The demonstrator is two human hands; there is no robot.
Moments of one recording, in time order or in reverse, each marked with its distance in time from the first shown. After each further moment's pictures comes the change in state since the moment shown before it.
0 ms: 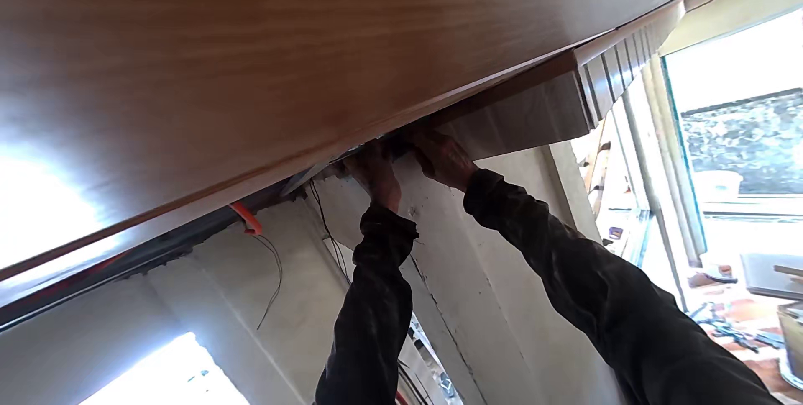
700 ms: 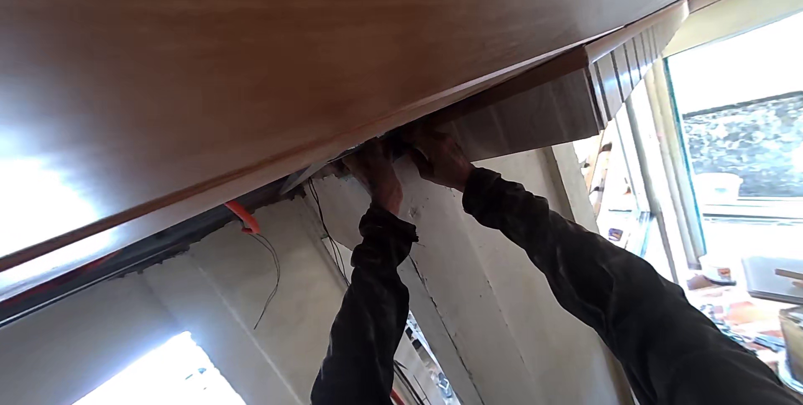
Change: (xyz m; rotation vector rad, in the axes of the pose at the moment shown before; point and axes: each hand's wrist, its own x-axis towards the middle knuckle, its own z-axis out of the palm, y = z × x) left_hand 0.000 -0.001 0.001 -0.019 -0.023 0.023; right_hand 0.005 0.003 0.010 0.101 0.063 0.001
